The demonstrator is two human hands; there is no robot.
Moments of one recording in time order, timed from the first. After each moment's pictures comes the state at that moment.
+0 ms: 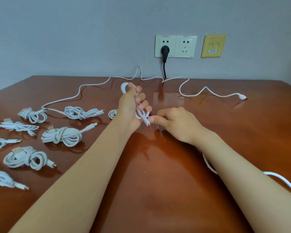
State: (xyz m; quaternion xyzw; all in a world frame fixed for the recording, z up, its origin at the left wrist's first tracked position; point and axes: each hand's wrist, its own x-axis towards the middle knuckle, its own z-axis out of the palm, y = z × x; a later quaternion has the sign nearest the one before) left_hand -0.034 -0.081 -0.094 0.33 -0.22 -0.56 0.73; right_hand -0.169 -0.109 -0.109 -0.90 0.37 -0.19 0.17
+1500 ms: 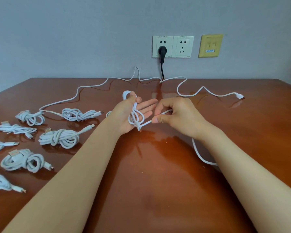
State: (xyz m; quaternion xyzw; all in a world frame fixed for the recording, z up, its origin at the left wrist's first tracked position) left_hand -0.021 -0.079 -0.101 0.45 -0.28 -0.59 0.62; right_hand -0.176 -0.119 -0.101 -0.87 0.32 -0.30 0.23
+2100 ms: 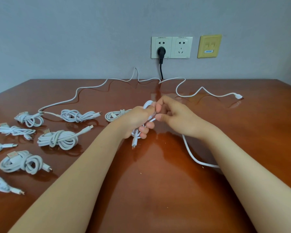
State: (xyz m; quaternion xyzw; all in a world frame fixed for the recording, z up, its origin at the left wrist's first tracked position) left_hand -0.043 -0.069 -0.094 0.63 -0.44 -0.51 0.38; right_hand -0.175 -0.117 -0.100 -0.84 0.33 -0.26 0.34
